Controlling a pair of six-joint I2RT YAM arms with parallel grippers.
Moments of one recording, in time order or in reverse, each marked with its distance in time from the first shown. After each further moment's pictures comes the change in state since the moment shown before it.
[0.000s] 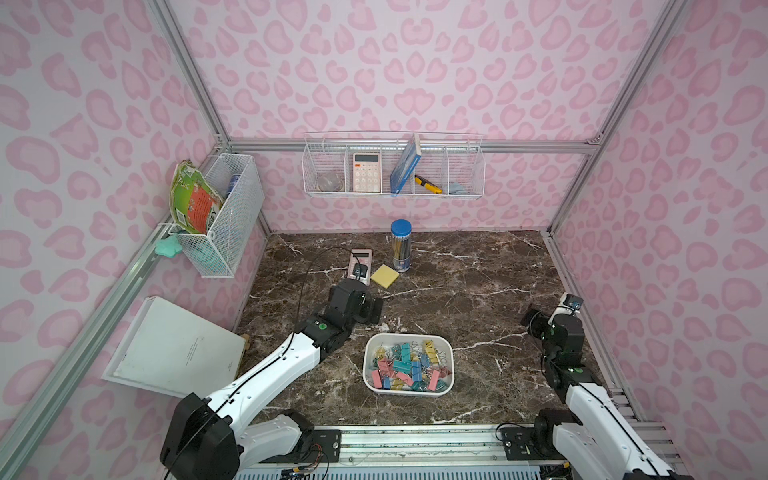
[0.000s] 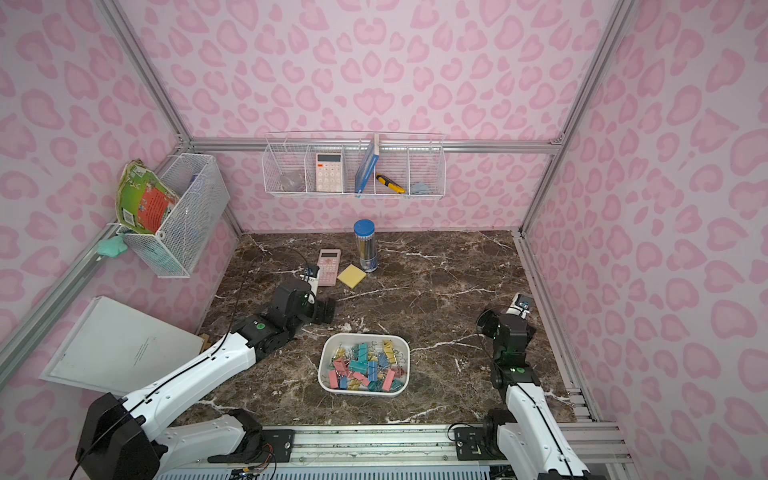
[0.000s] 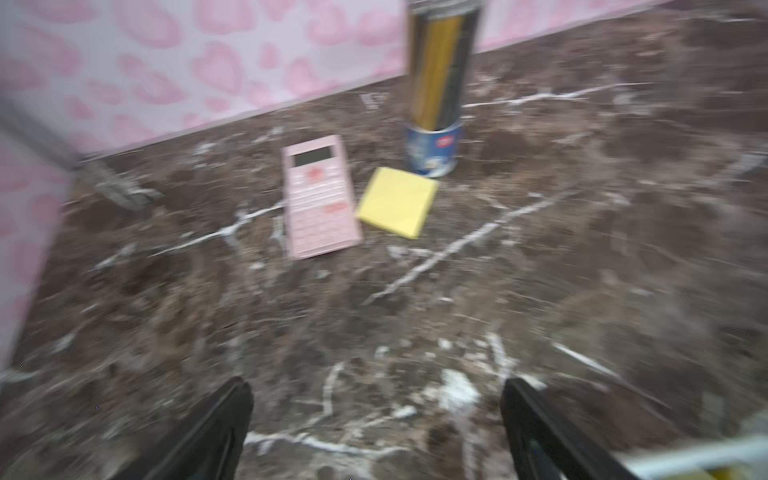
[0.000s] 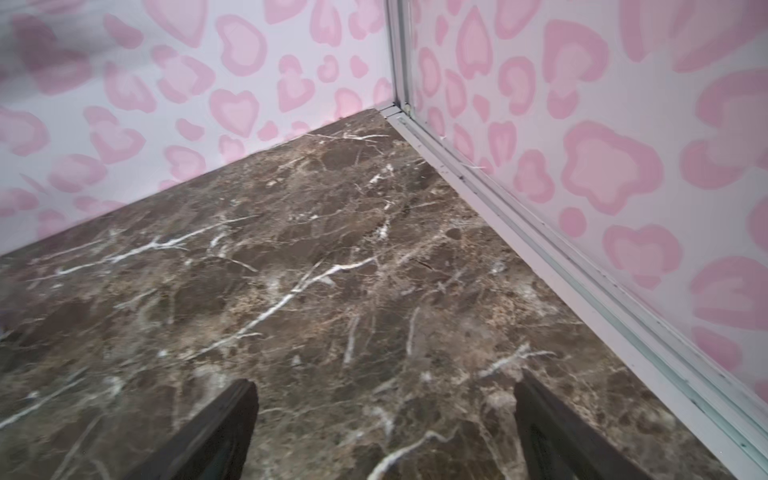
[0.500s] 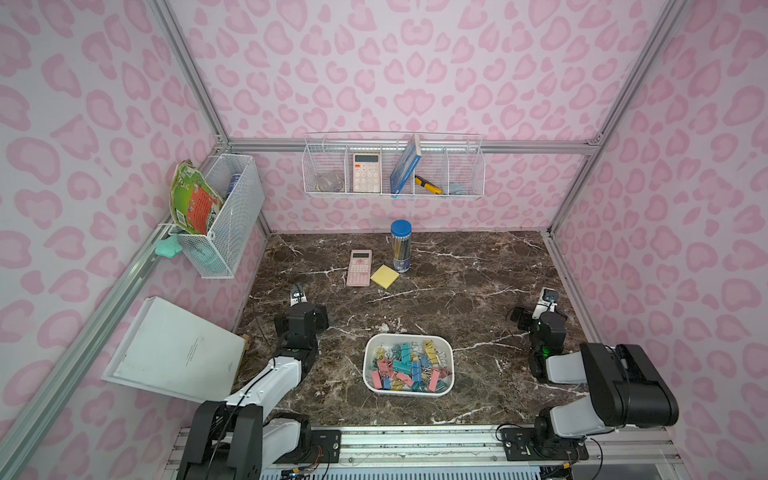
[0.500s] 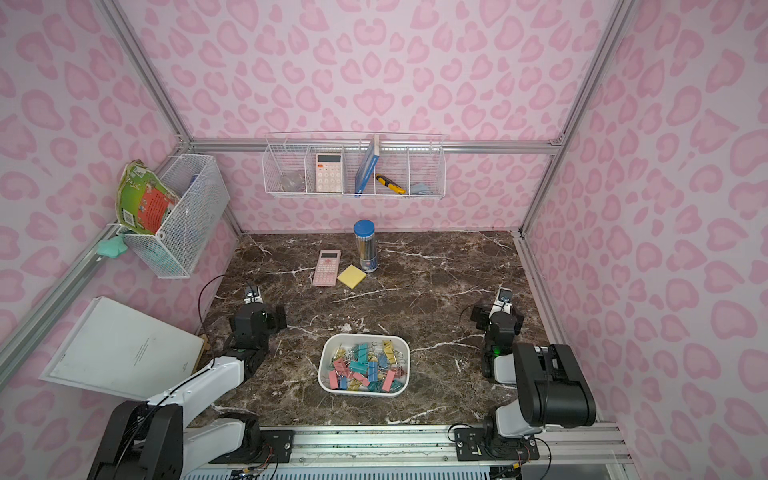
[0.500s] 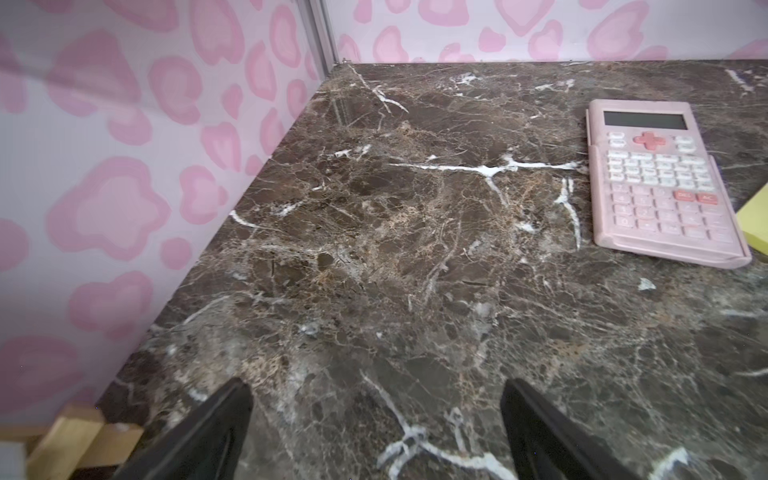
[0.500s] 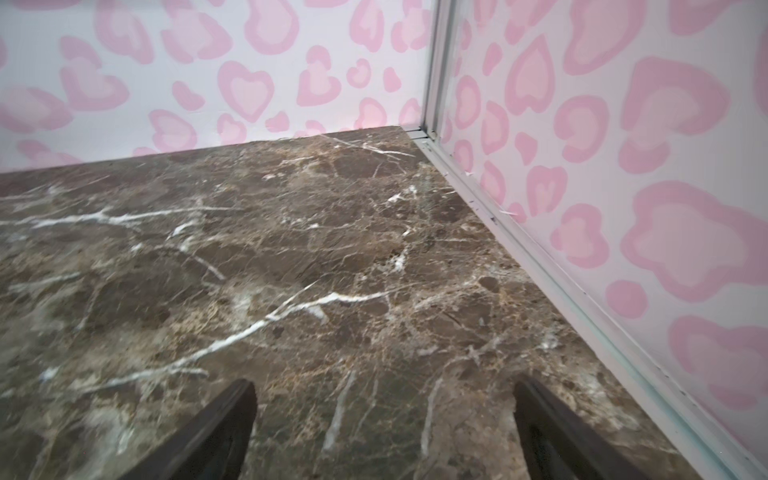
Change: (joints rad) left arm 0.468 0.020 -0.436 0.586 0.042 0.058; right arm 0.000 0.716 -0.048 0.882 -0.058 -0.236
